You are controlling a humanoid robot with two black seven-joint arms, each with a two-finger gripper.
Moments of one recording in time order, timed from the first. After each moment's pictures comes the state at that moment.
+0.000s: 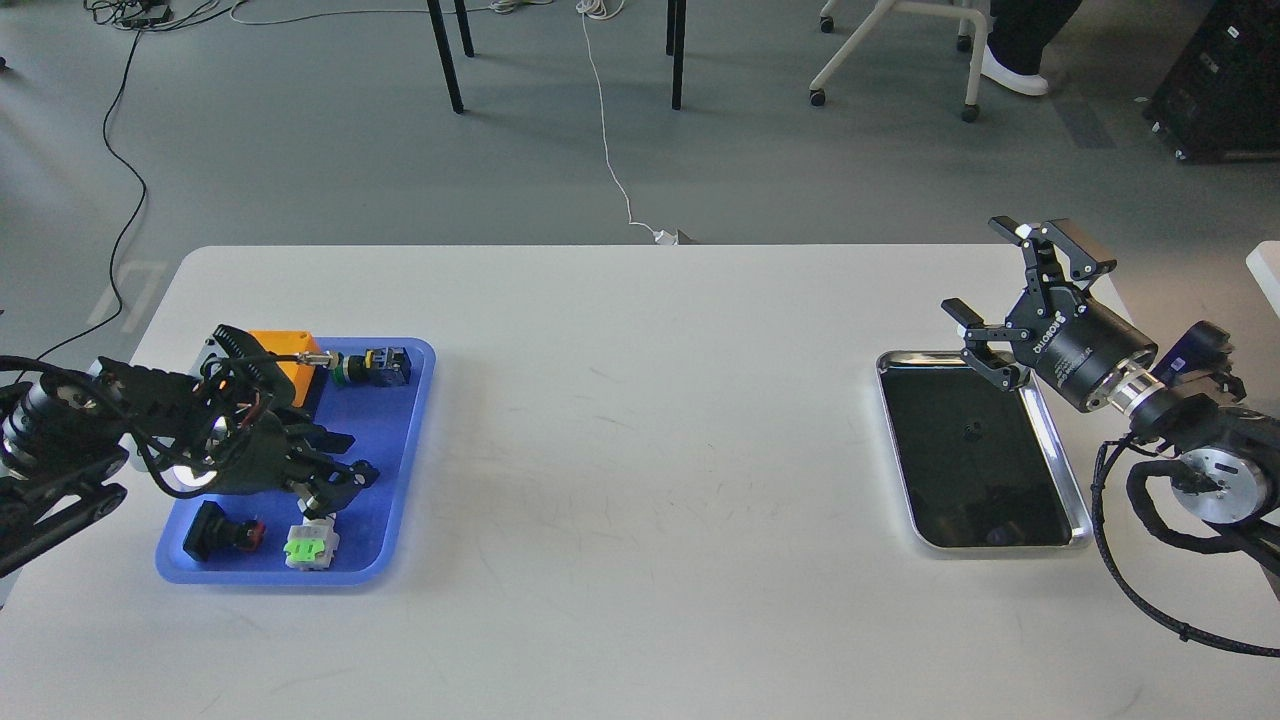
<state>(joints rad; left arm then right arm) -0.73 0.77 -0.30 -1.13 2.18 -0.35 -0.49 0.69 -0.70 0.26 0.98 -0.02 0.39 0.49</state>
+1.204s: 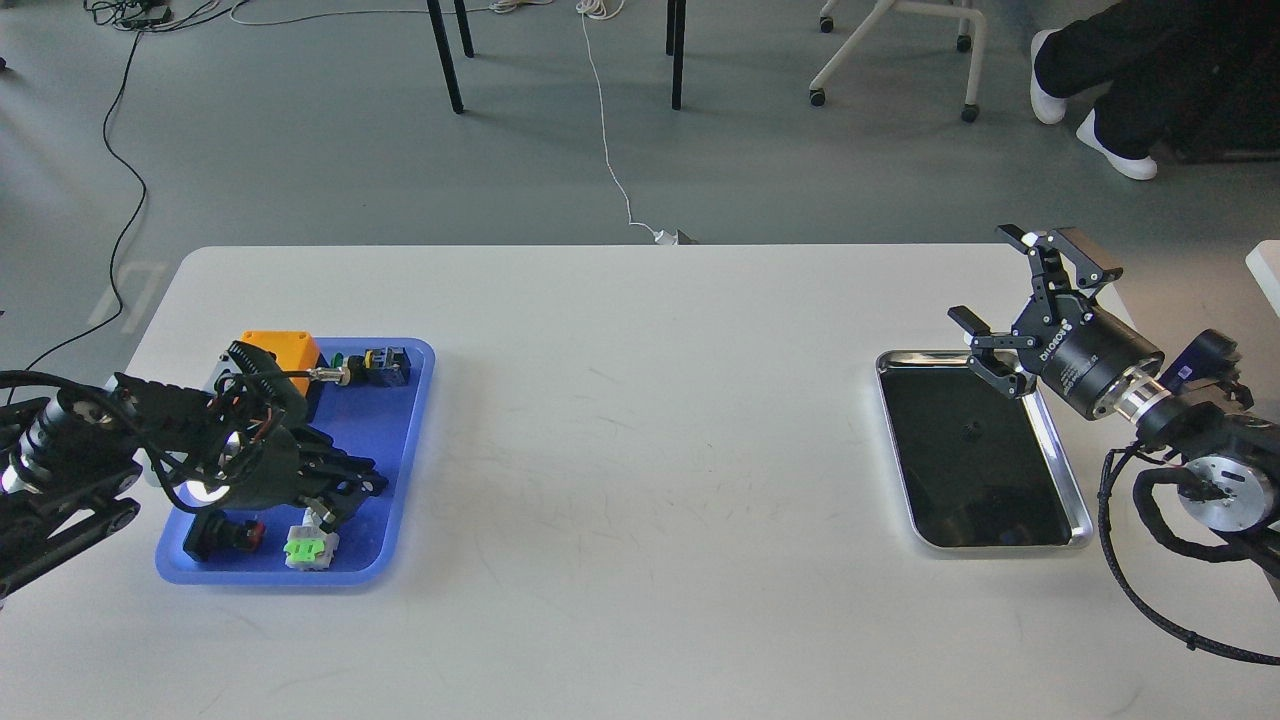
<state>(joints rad) -0.73 0.77 -0.30 -1.13 2.18 -0.35 -0.49 0.69 -0.70 0.26 0.98 -0.02 0.39 0.49</state>
